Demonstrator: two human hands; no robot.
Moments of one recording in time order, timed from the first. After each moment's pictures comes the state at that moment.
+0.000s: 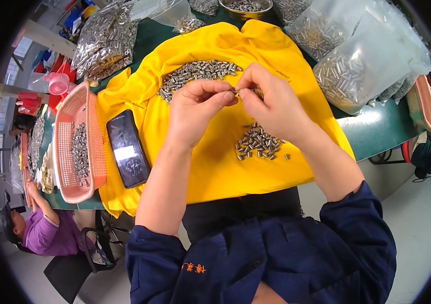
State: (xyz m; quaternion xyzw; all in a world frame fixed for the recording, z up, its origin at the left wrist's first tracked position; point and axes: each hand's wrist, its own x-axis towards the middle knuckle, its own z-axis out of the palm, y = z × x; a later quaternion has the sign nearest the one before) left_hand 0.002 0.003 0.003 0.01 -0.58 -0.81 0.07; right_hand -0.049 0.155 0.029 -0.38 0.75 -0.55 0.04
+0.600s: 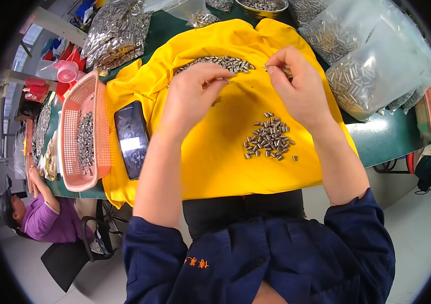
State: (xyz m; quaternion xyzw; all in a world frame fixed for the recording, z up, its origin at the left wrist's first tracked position) left_hand -0.006 -0.018 0.022 -0.01 -0.88 -0.46 0.12; right_hand -0.071 0.162 0.023 -0.33 0.77 -0.54 -0.08
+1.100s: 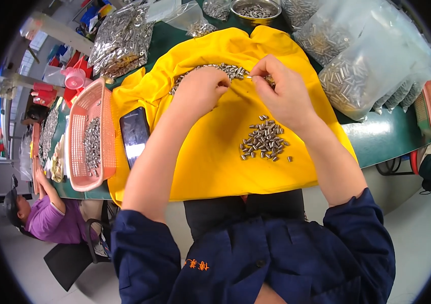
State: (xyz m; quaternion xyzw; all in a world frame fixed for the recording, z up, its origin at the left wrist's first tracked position) left_hand -0.031 -0.016 0.023 -0.07 -0.97 -0.22 0.04; right_hand -0.066 0.160 0.026 -0.35 0.76 -0.54 -0.04
